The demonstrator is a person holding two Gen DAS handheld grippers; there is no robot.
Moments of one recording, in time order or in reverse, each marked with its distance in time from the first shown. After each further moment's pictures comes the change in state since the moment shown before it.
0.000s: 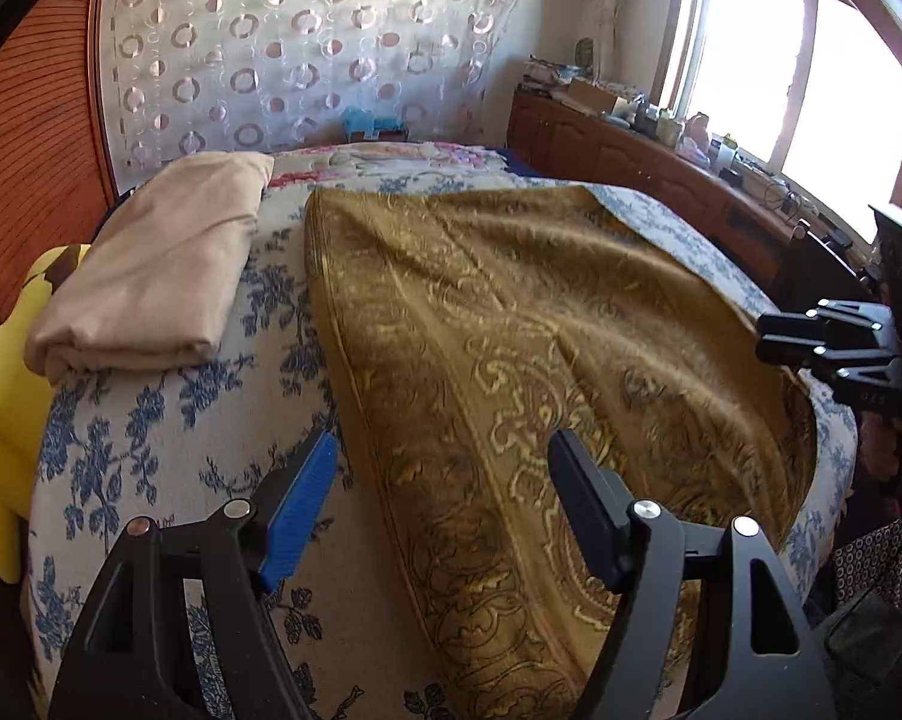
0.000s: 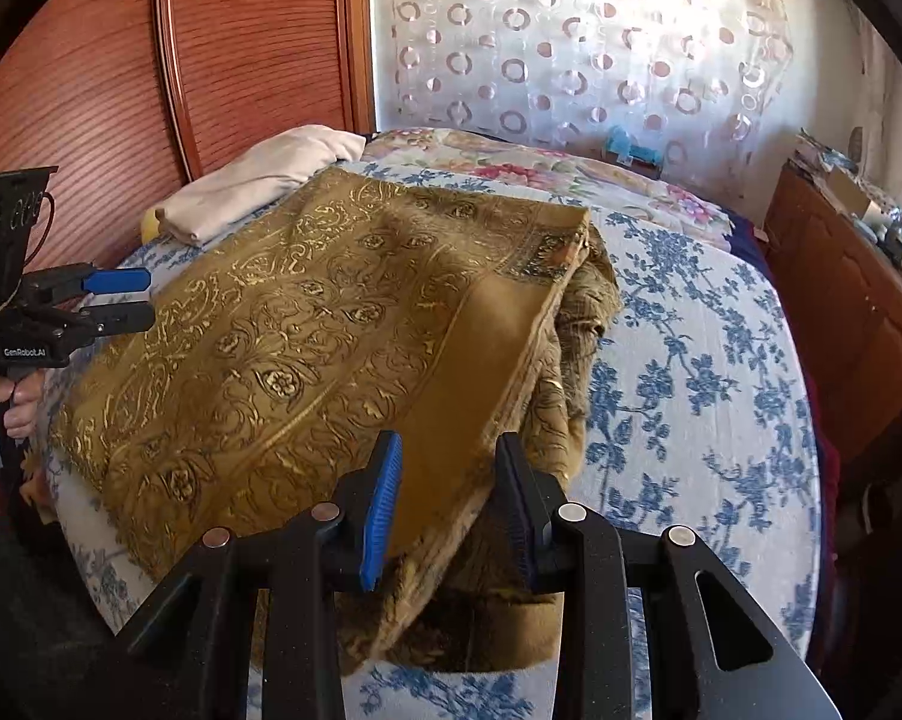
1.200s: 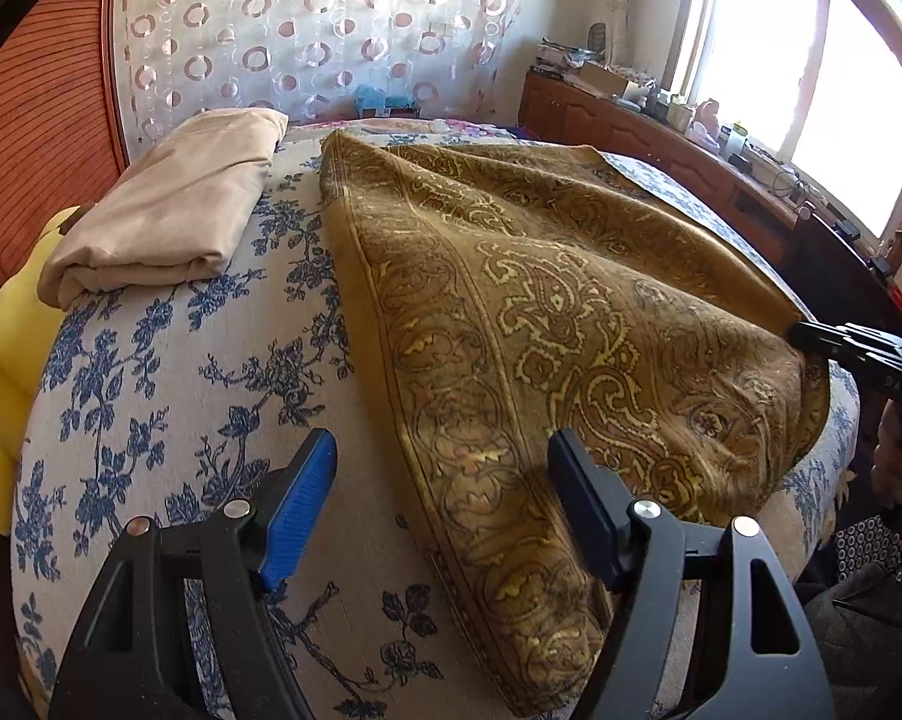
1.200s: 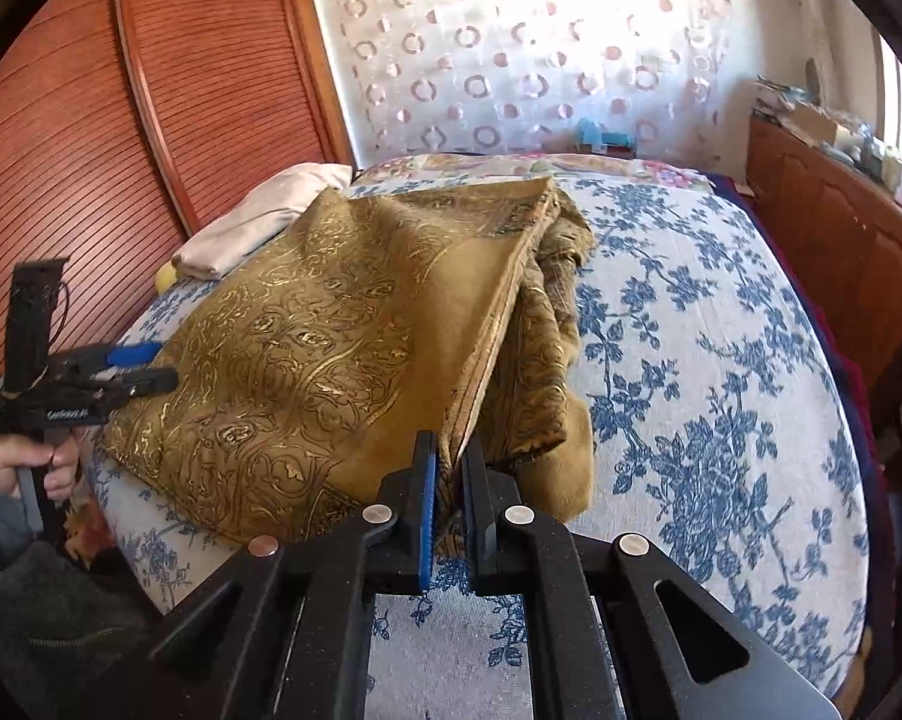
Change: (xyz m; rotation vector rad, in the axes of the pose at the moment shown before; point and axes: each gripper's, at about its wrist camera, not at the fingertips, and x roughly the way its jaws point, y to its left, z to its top) left arm -0.016 -0.010 -0.042 -0.030 0.041 0.015; right arm -0.018 0.019 -0.075 0.214 -0.078 0.058
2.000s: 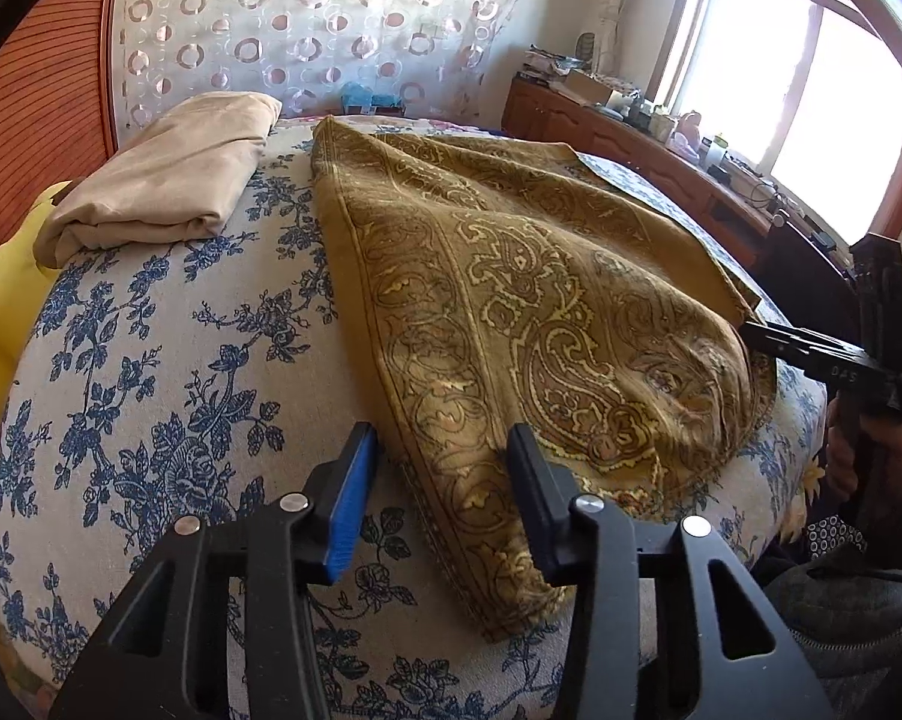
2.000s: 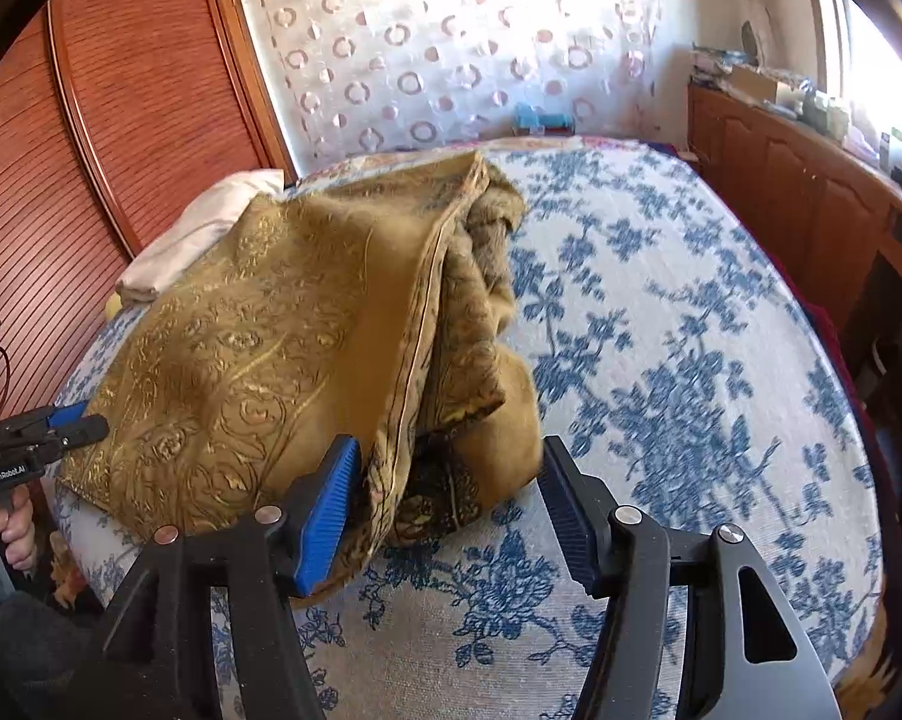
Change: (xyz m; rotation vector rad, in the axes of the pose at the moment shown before) left arm -0.013 0.001 -0.019 -0.027 -0.001 -0.073; right arm 0.006 -0.003 -0.006 0.112 0.034 -0.088
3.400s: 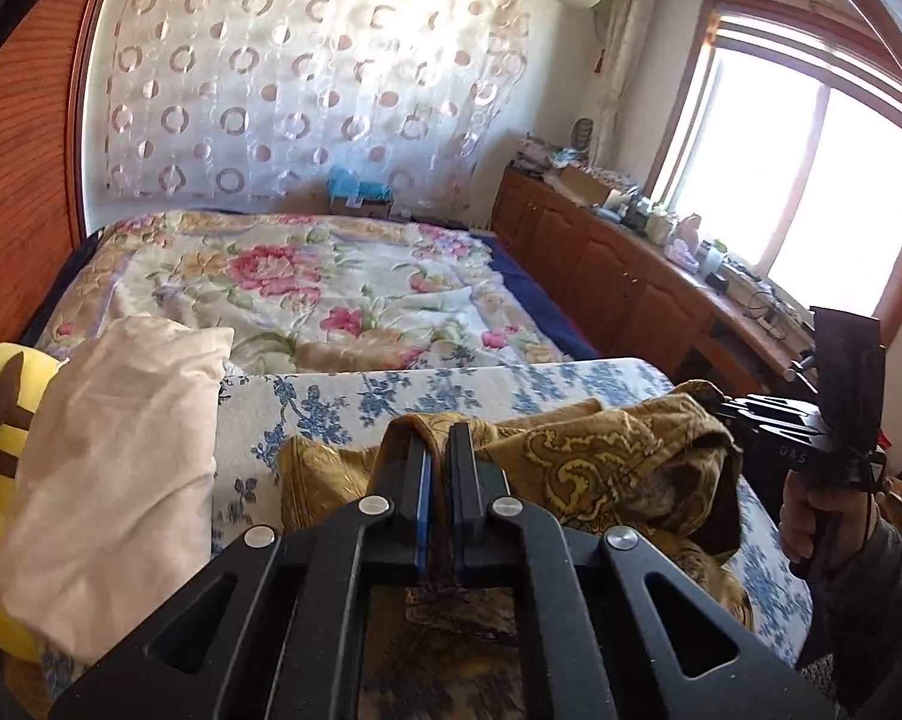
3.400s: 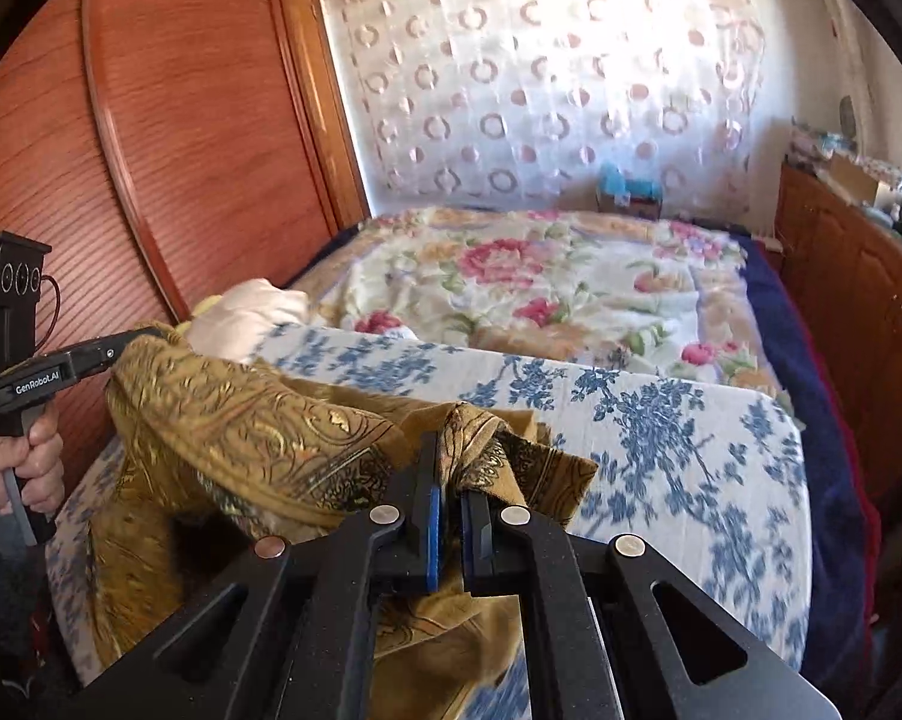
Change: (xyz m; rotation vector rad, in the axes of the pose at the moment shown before) left arm 0.066 0.036 0.220 -0.043 -0.168 -0.060; right arm 0.103 -0.005 0.203 -0.164 -0.067 0.139
